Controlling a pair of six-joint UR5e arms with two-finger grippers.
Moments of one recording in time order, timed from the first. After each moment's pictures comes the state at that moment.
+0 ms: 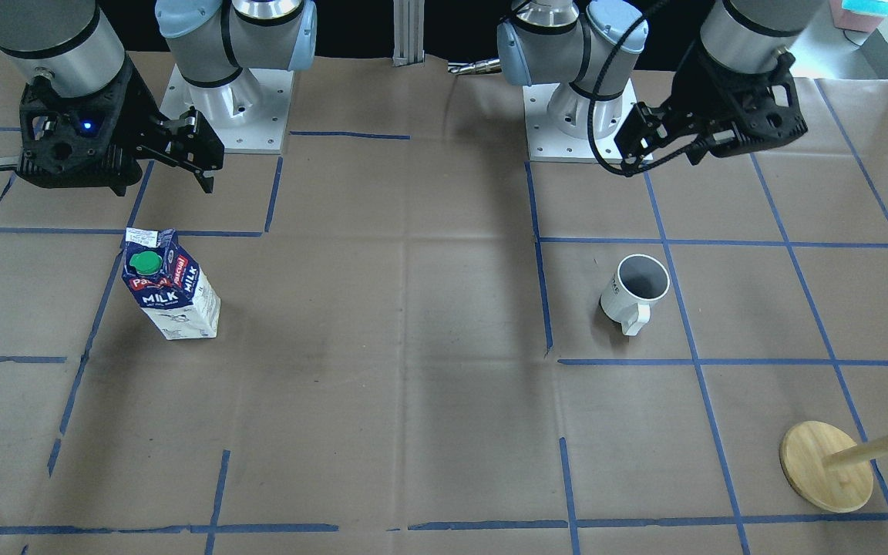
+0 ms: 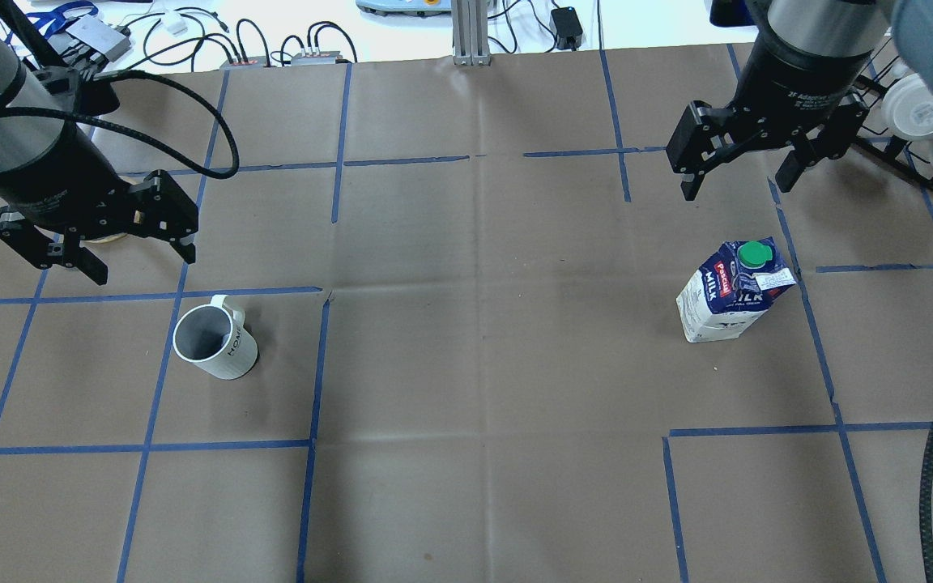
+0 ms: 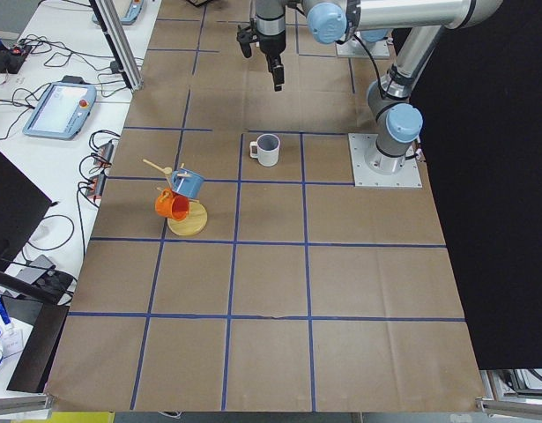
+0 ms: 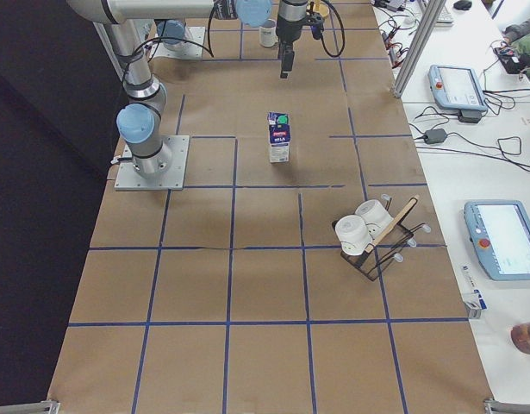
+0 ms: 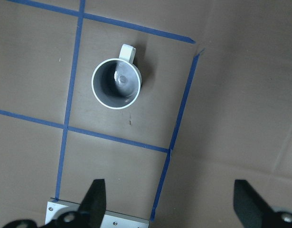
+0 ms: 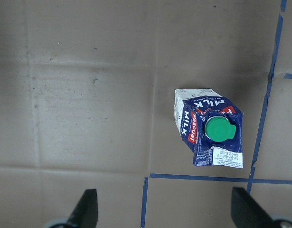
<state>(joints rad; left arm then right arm) -1.36 -1.46 -1.74 -1.60 1.59 0.03 1.54 -1.55 1.51 -1.45 -1.57 -0.09</state>
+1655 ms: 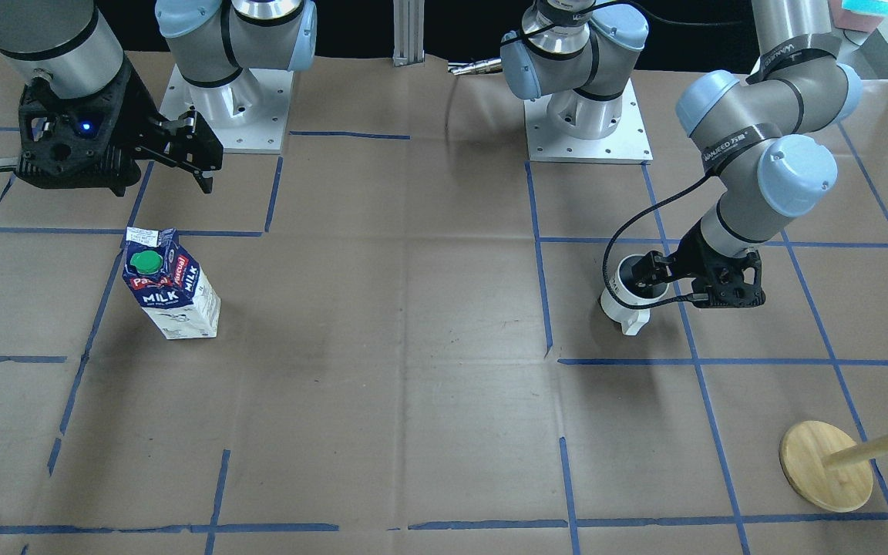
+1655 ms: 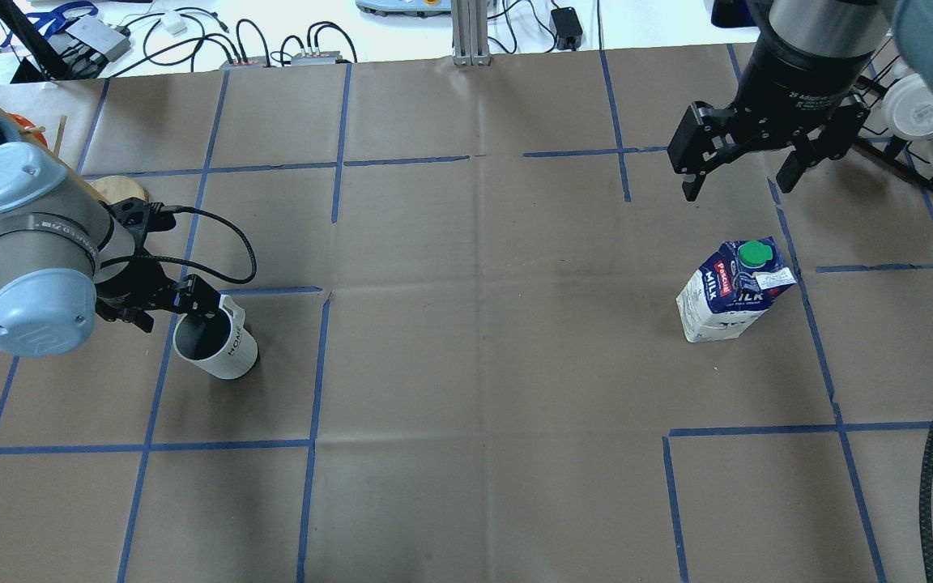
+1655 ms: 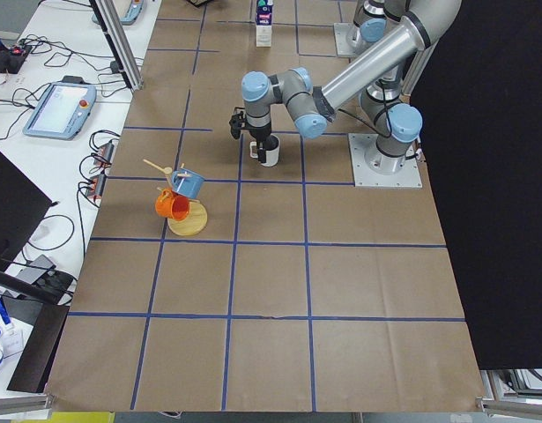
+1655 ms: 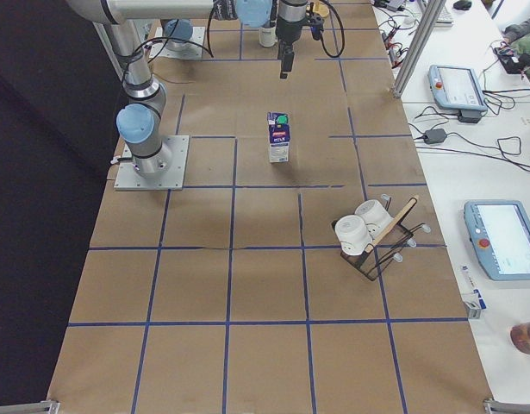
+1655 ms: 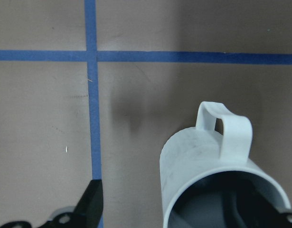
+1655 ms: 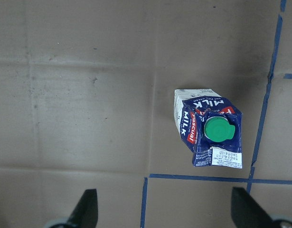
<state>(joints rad) -1.21 -1.70 -2.08 -1.02 1.58 0.33 1.54 -1.54 1.52 -1.45 -1.57 -0.09</state>
